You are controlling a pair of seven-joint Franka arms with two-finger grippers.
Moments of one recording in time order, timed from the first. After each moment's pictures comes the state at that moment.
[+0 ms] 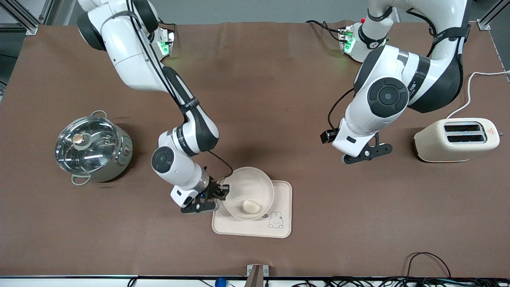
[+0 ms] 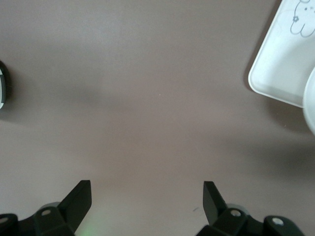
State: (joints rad) left arm -0.37 0.38 -0.09 -1.45 0.03 1.65 -0.71; right arm 0.45 0.83 0.02 -1.37 0.34 2.48 0.14
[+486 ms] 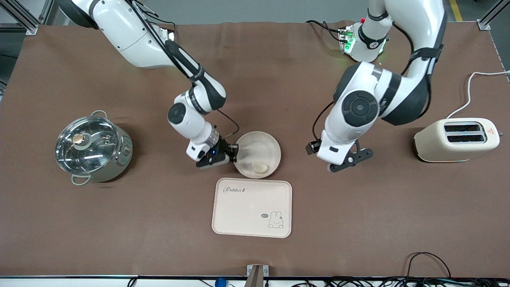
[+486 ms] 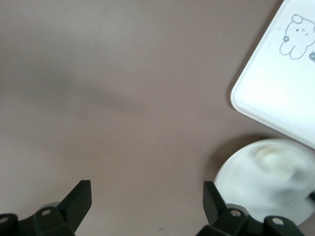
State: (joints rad) left arm -0.43 0.46 -0.09 -1.47 0.03 1.81 -0.91; right arm 0.32 0.65 0.35 -2.01 0.34 3.01 0.11
